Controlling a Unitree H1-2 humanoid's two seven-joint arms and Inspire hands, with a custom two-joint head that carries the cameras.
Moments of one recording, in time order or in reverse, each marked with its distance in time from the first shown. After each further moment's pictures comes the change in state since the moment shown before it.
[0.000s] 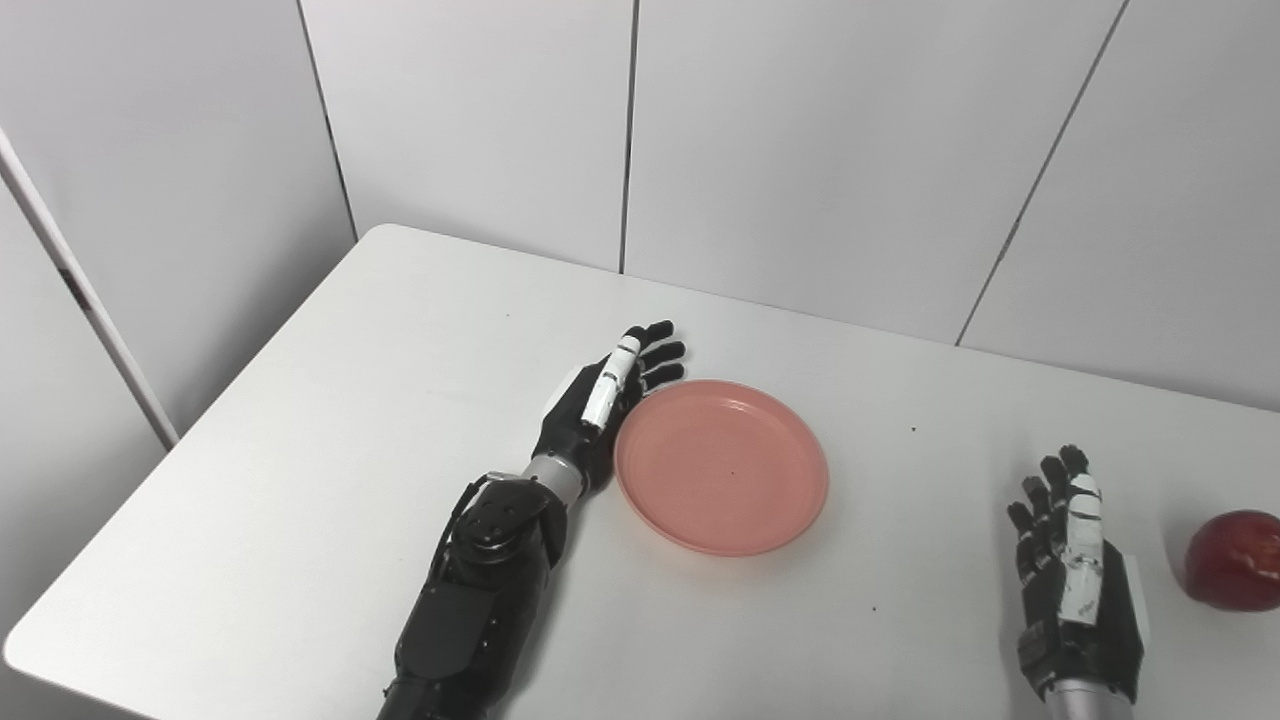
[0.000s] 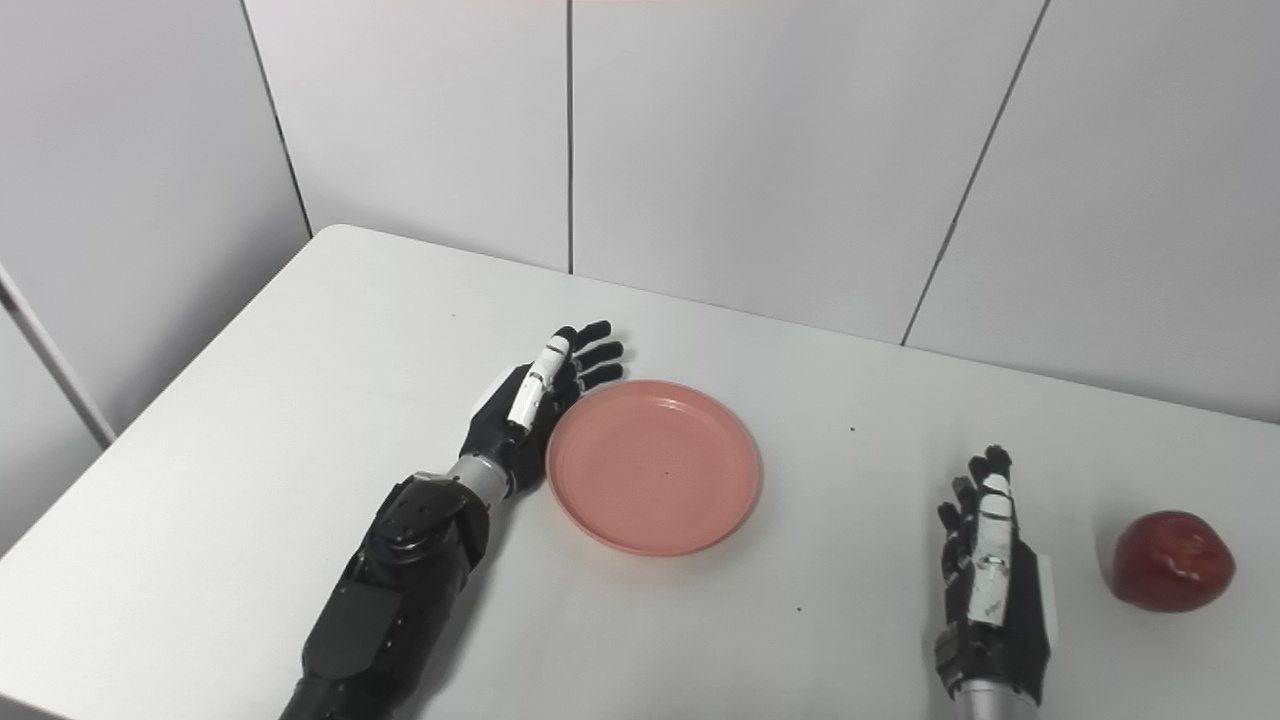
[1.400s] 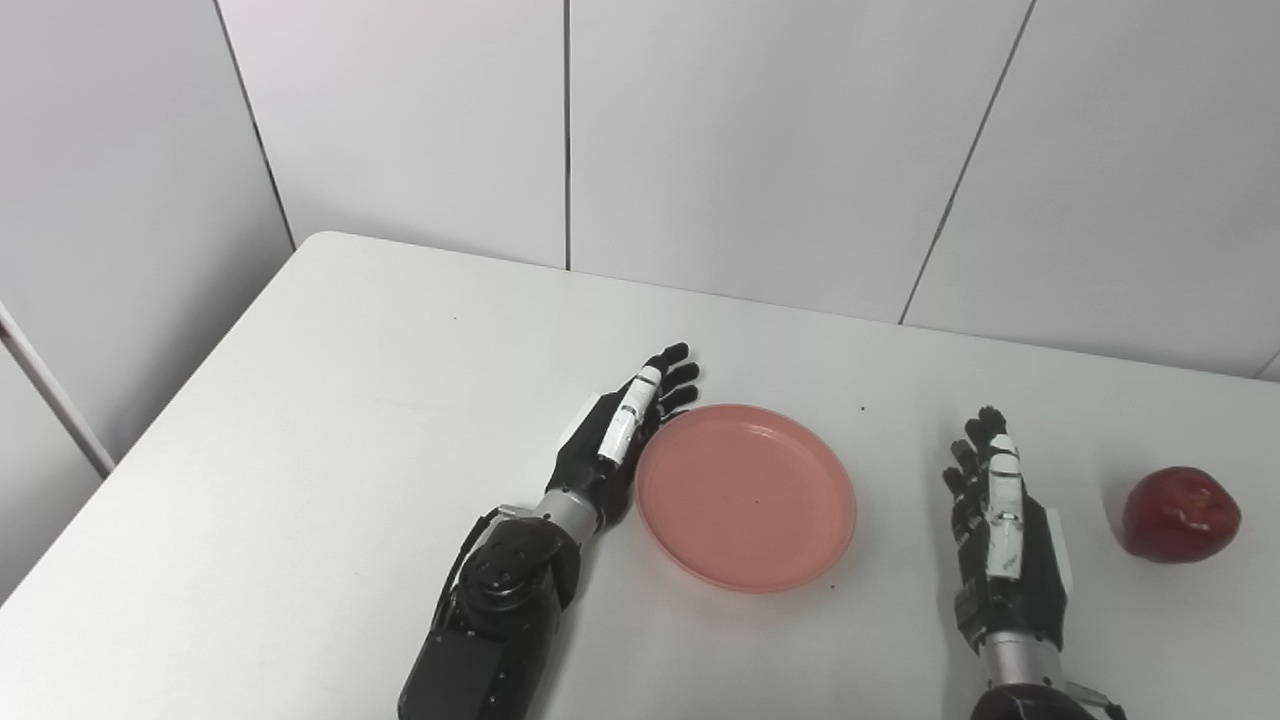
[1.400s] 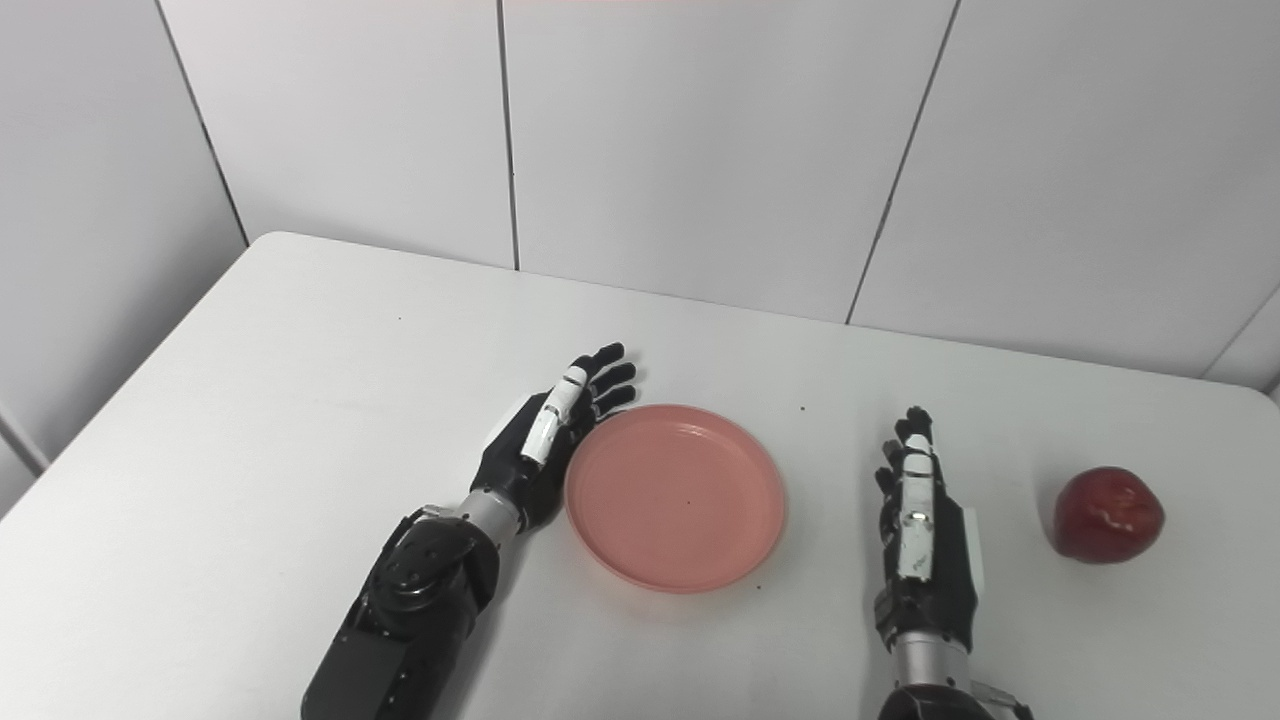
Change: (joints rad) left arm 0.049 -0.063 -0.097 -0.052 0.029 0.001 -0.014; right arm -0.010 0.029 0.024 -0.001 -0.059 0.007 -0.022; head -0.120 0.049
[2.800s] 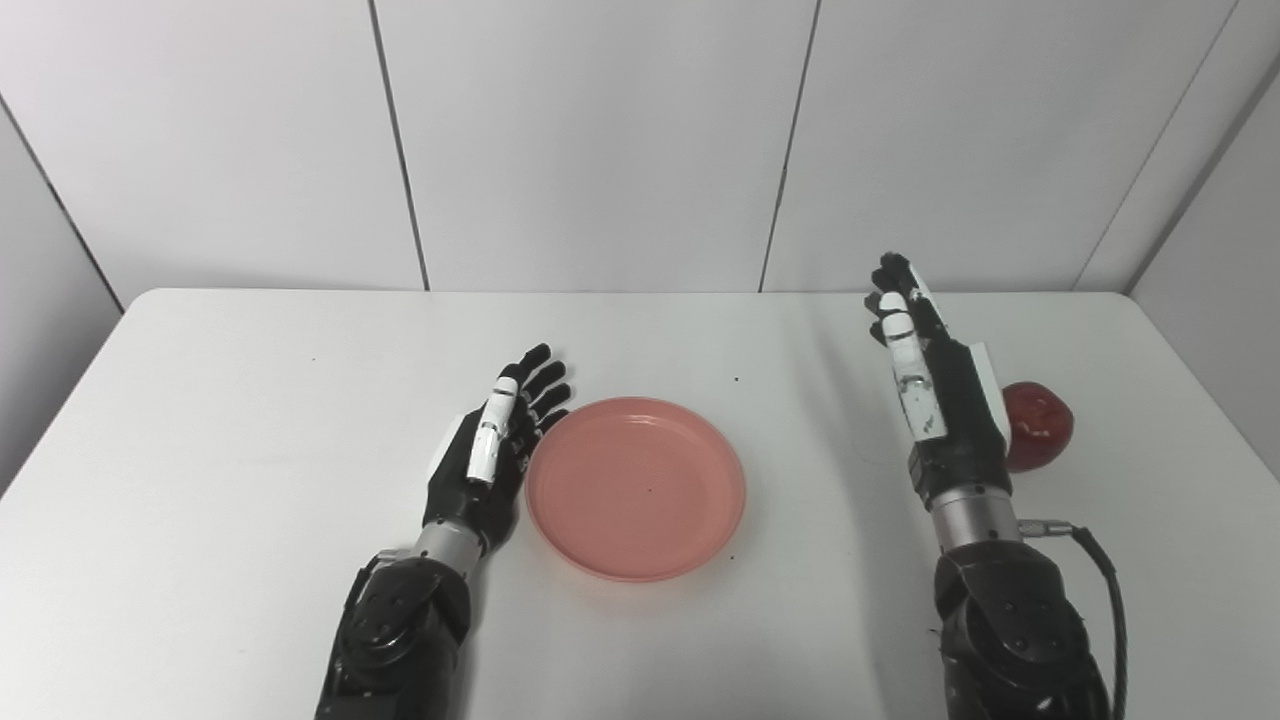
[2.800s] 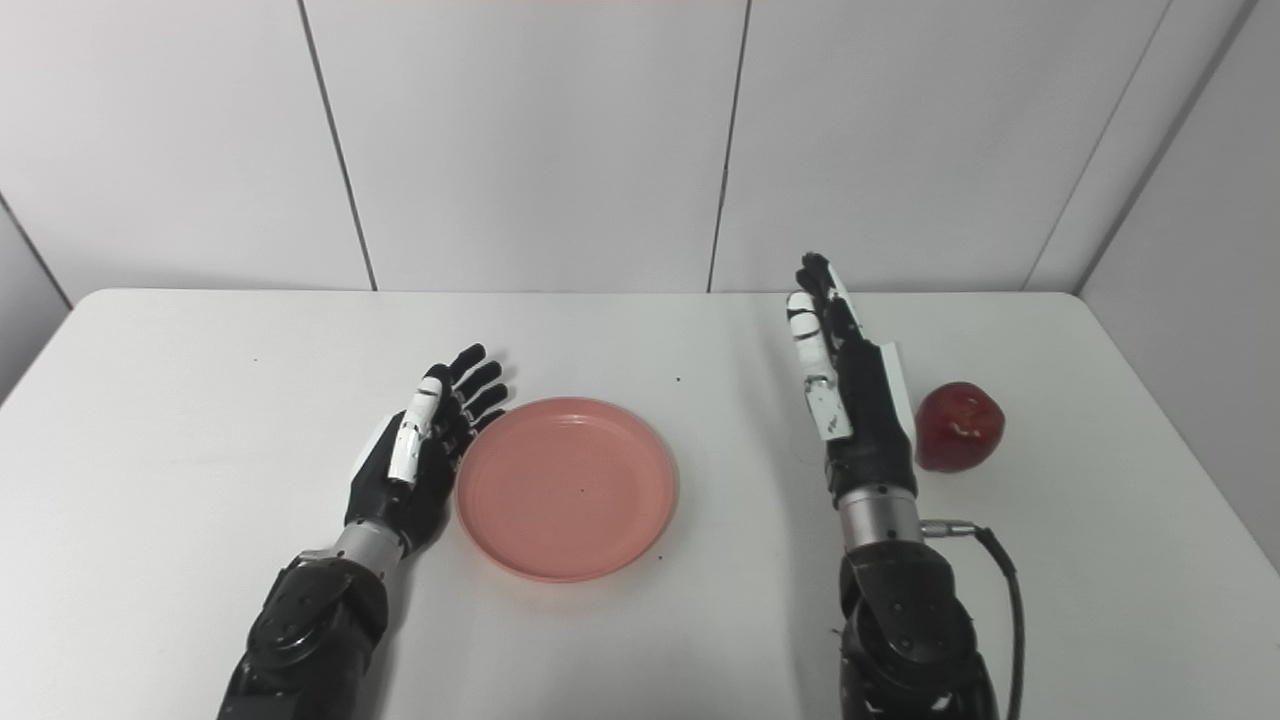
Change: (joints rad) left arm 0.011 0.001 0.065 0.018 -0.023 -0.043 -0.043; right arm -0.106 -0.119 0.024 -0.262 -0.240 0.179 -0.001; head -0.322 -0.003
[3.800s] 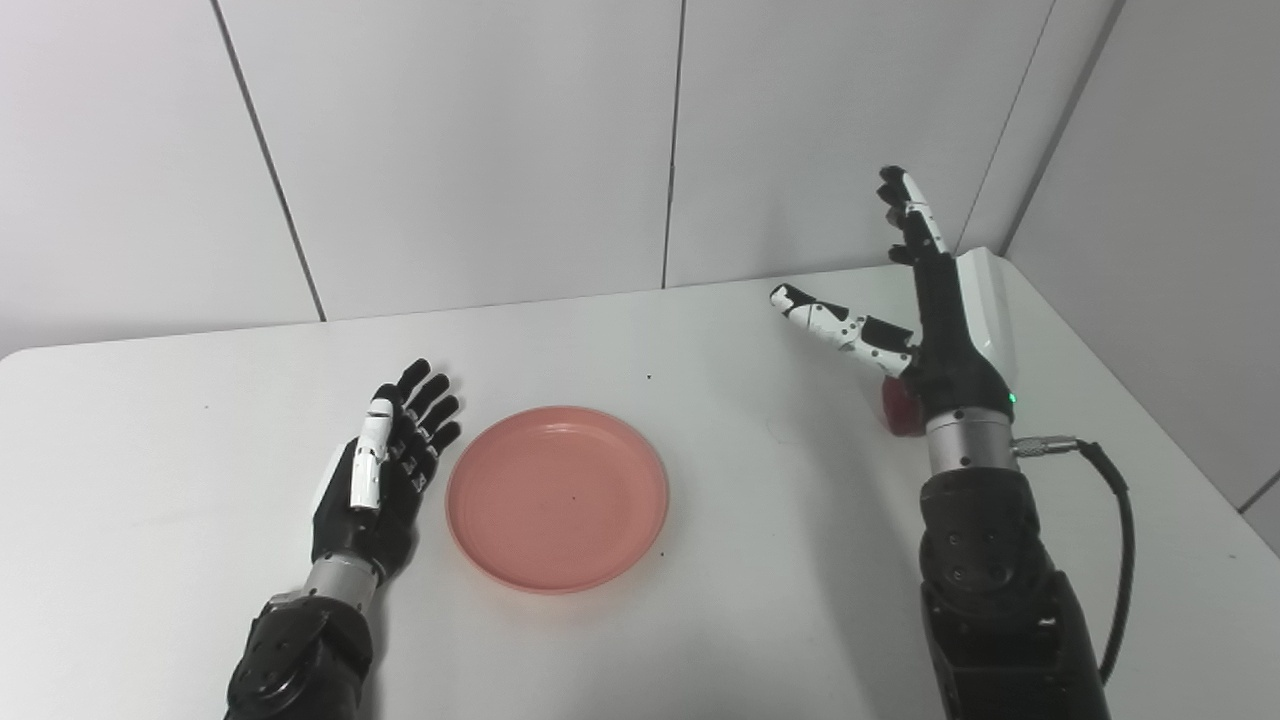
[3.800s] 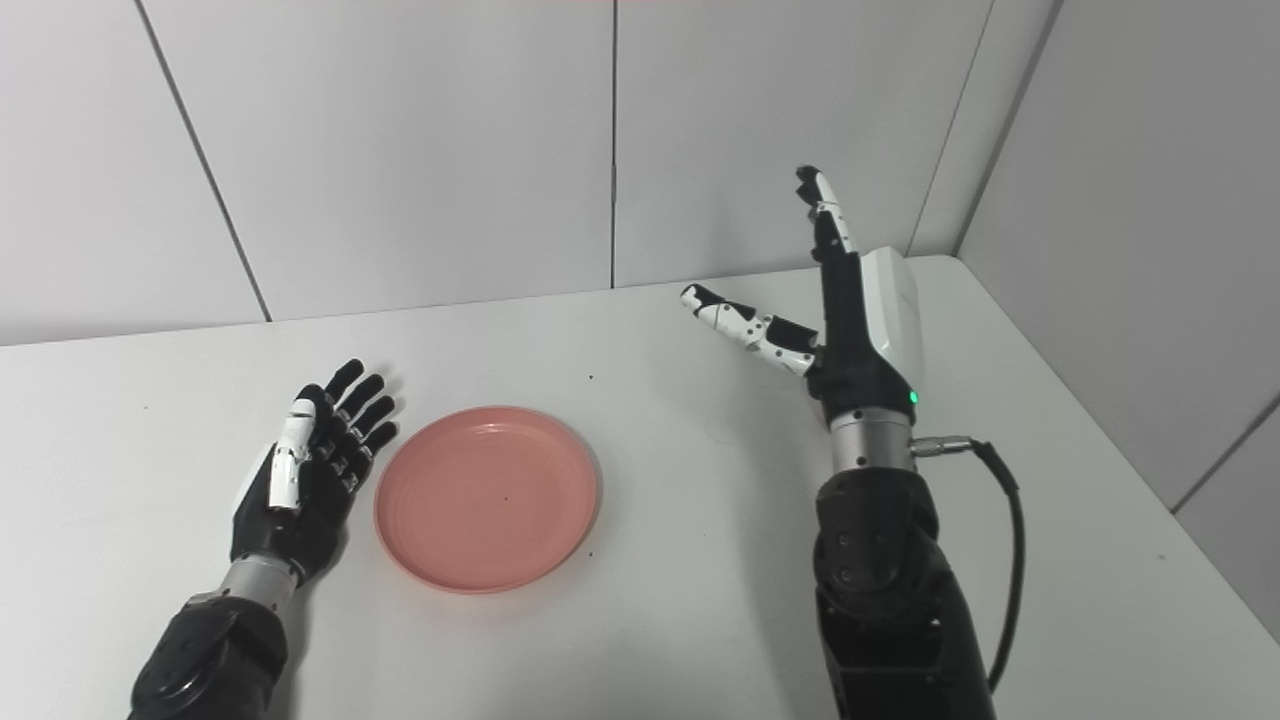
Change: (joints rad) left arm -0.022 0.033 0.042 0.034 -0.061 -0.005 -0.042; right arm -0.040 -0.108 -0.032 -0.081 -0.470 0.086 0.003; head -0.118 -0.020
